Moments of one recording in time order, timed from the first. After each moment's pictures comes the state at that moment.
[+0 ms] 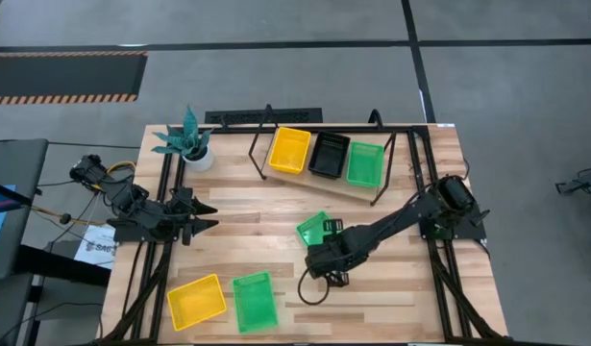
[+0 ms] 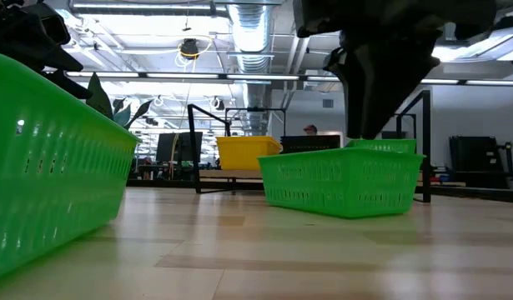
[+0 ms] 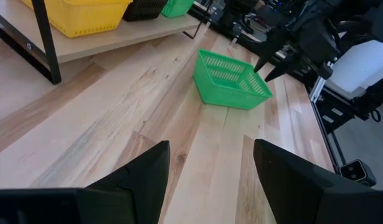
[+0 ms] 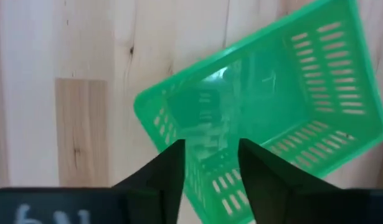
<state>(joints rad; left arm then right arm) -0.58 0.16 0.26 -0.55 -0.61 -0.78 0.40 1.92 1.50 -0.99 0.23 0.31</state>
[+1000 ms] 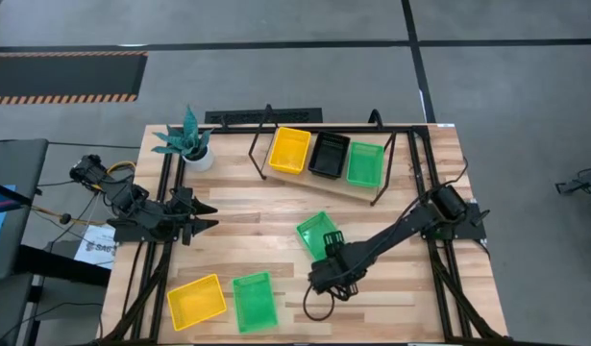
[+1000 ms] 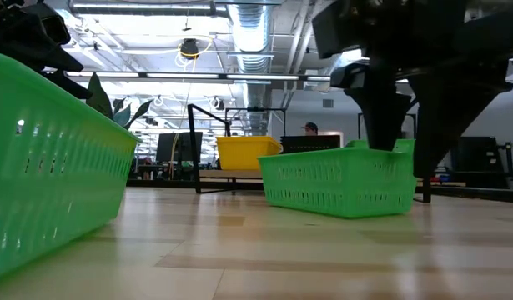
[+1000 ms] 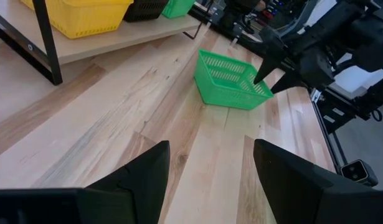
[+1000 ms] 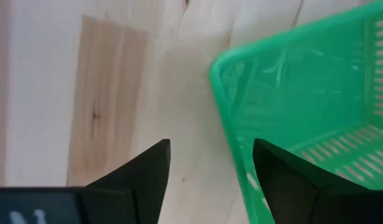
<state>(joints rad) -0.58 0.16 0.26 -0.55 -0.61 -0.77 0.47 2.00 1.50 -1.03 0.21 0.22</state>
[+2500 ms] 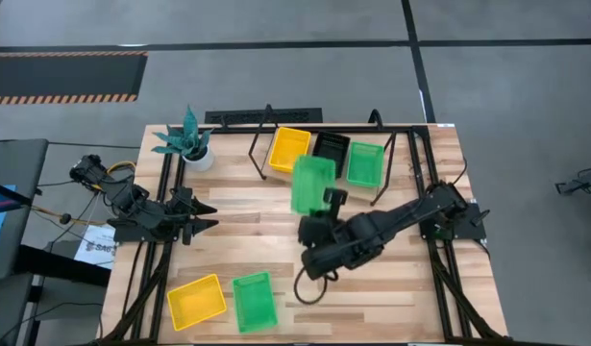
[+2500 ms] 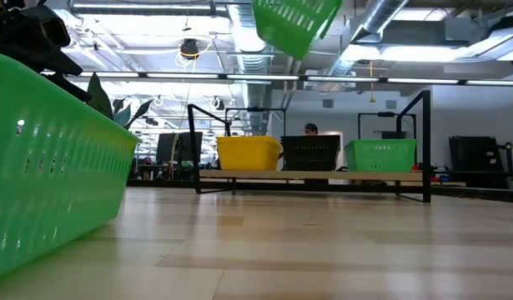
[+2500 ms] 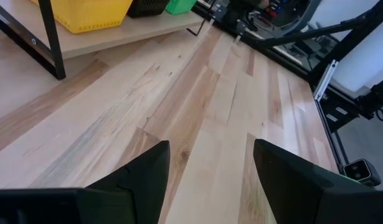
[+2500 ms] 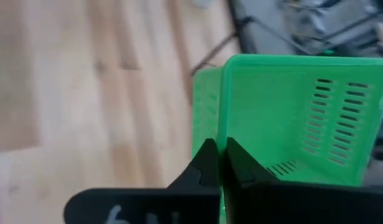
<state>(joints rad) -0.58 0.16 0.26 -0.57 -0.61 -0.79 0.43 1.99 2.15 -1.44 0.84 0.38</state>
